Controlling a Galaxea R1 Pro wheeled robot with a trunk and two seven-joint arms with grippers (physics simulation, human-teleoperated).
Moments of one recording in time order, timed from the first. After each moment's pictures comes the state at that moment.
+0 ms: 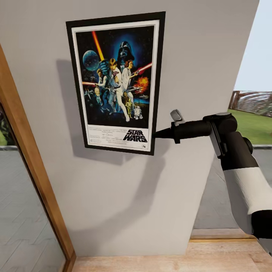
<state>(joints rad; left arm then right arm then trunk) 0.10 0.03 0.13 -0.59 0.00 -0.10 0.00 -1.17 -0.18 0.13 -1.25 0.03 0.84 1.52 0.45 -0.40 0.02</state>
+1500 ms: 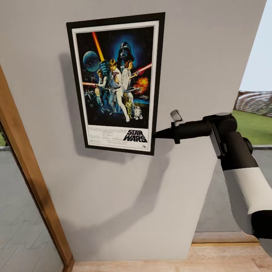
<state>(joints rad) 0.10 0.03 0.13 -0.59 0.00 -0.10 0.00 -1.17 -0.18 0.13 -1.25 0.03 0.84 1.52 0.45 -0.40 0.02</state>
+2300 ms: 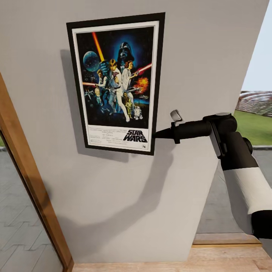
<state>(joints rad) 0.10 0.03 0.13 -0.59 0.00 -0.10 0.00 -1.17 -0.18 0.13 -1.25 0.03 0.84 1.52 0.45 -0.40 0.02</state>
